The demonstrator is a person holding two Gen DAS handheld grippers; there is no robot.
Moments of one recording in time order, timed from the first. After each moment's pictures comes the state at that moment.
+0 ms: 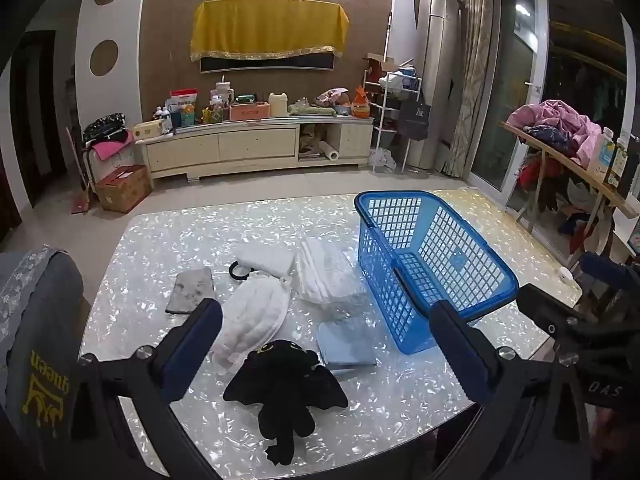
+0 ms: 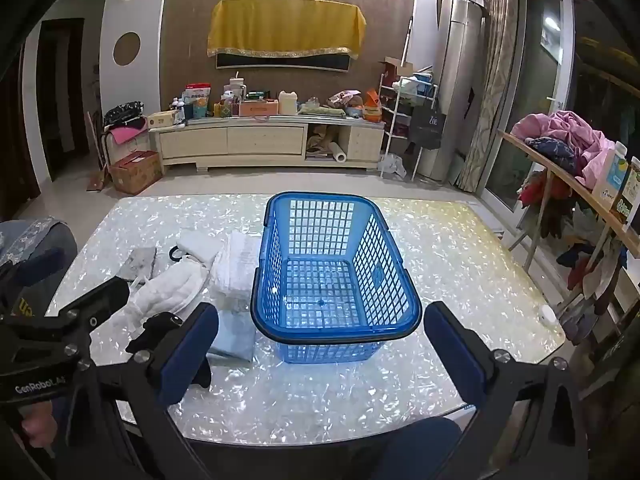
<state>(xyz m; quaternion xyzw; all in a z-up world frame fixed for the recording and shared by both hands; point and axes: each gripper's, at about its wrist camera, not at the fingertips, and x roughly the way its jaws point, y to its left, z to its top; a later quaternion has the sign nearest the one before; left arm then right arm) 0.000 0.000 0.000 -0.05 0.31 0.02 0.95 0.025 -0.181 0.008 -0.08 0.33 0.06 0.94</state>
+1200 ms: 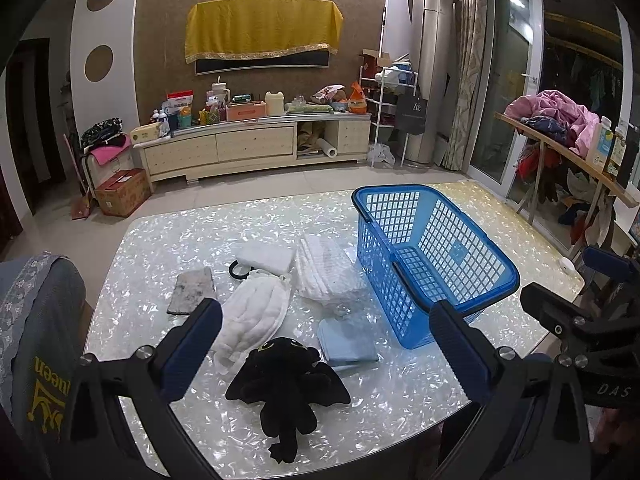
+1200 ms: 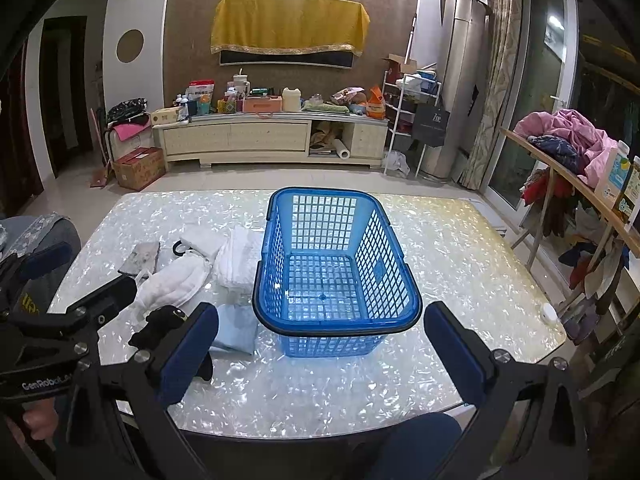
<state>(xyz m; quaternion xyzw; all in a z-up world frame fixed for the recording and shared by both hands) -0.001 -0.004 -0.003 -0.03 0.32 0.01 0.95 0.019 -0.181 0.009 -0.08 0.33 0.07 0.94</state>
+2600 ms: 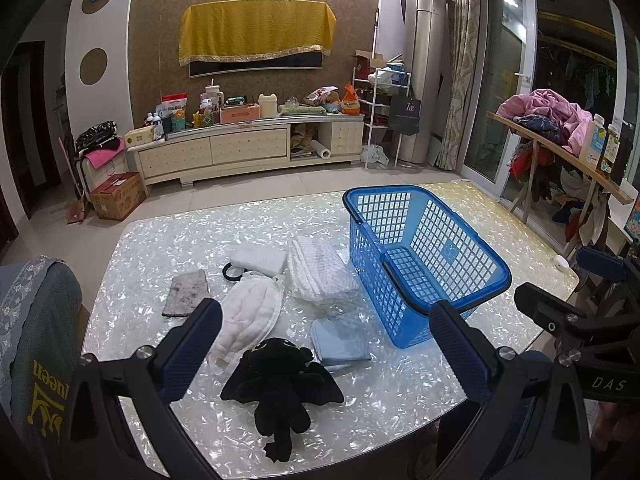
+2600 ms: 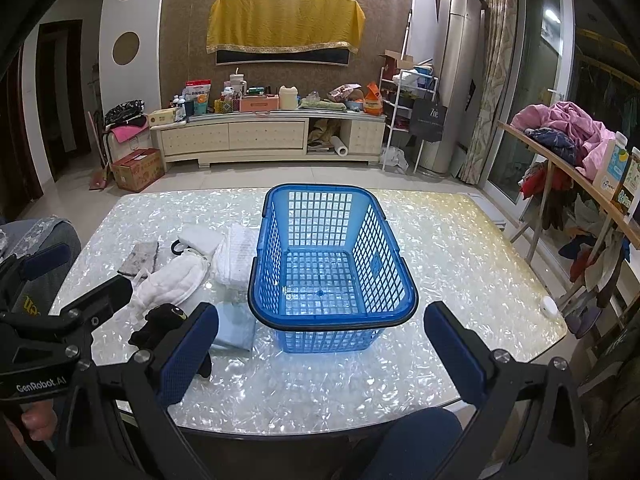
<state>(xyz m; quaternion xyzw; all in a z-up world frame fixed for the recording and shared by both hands) -0.002 -0.007 0.004 -0.03 0.31 0.00 0.95 0.020 -0.185 0.004 -0.07 0.34 0.06 0.94</state>
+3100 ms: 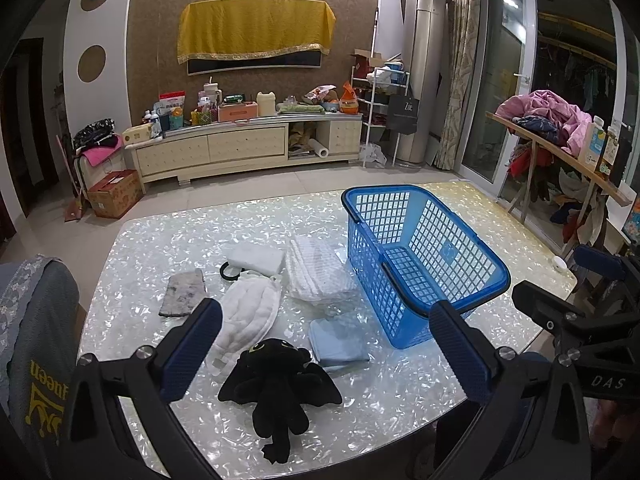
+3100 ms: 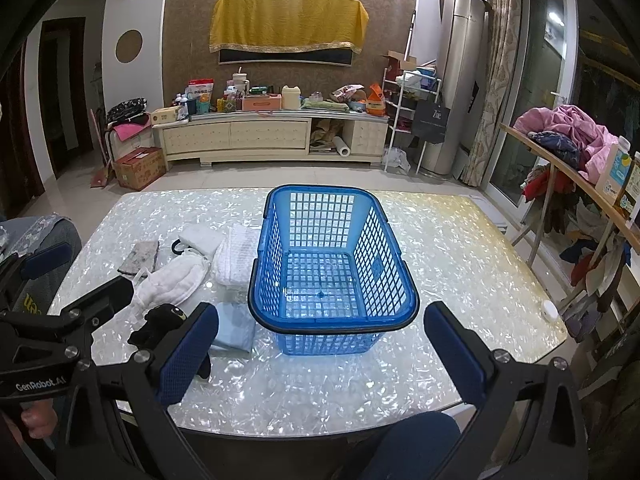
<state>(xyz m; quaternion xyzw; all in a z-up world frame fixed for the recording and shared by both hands) -0.002 -0.012 0.002 -0.03 0.32 0.00 0.95 0.022 -0.186 0.005 -0.08 0.33 0.07 0.94</state>
